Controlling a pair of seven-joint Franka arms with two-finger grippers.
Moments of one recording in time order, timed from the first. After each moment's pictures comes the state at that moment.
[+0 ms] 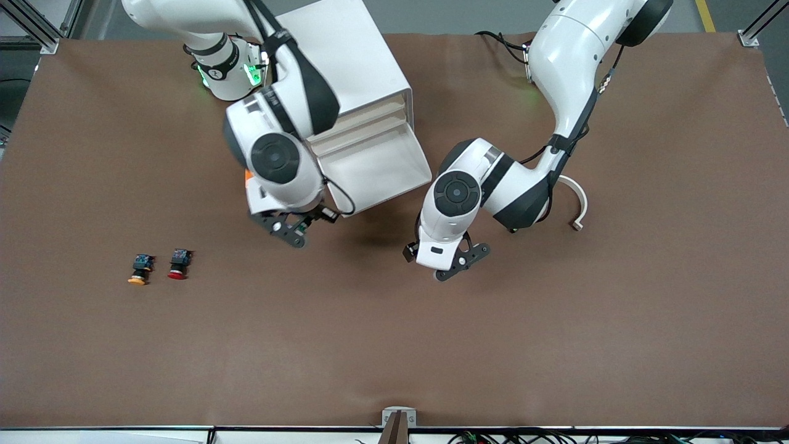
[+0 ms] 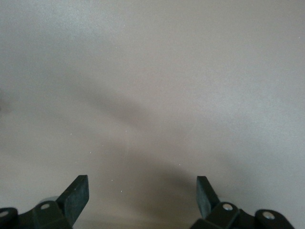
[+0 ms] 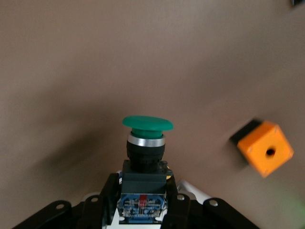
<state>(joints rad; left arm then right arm) -0.50 0.75 -0.19 -1.27 0.06 2.00 -1.20 0.60 0.45 -0.12 -1.52 0.09 1.80 0.96</state>
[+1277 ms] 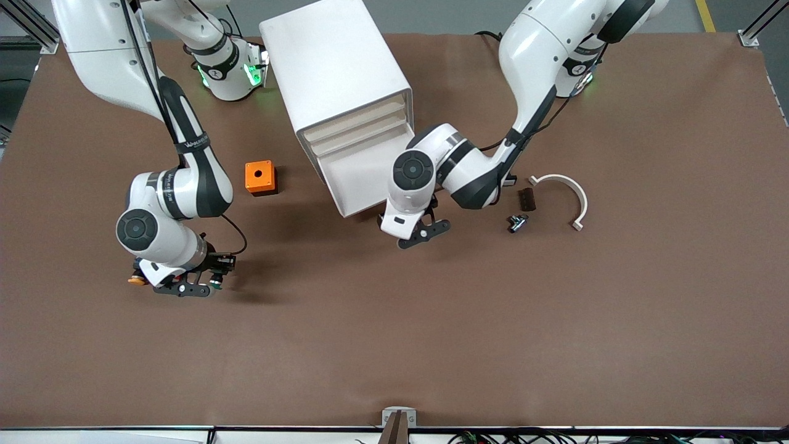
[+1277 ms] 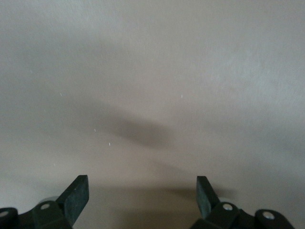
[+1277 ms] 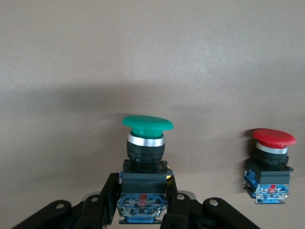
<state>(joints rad) -0.60 0.76 -0.24 -1.42 0.06 2.09 -1.21 0.23 0.53 -0.12 -1.86 0.03 2.32 0.17</state>
